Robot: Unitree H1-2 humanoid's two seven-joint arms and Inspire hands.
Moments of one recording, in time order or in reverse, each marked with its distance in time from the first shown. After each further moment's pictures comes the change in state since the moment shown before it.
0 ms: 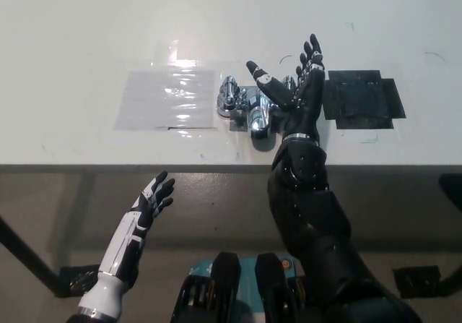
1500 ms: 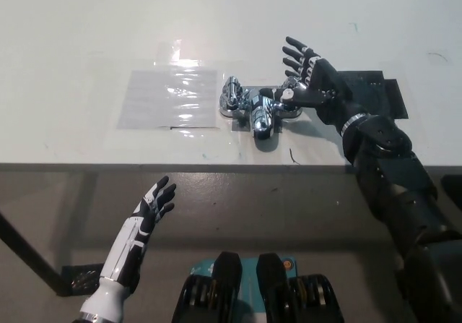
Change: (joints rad) left_arm 0.016 -0.008 -0.003 0.001 -0.001 -0.002 0.000; right_arm -0.103 -0.277 0.055 0.296 0.101 0.078 0.740
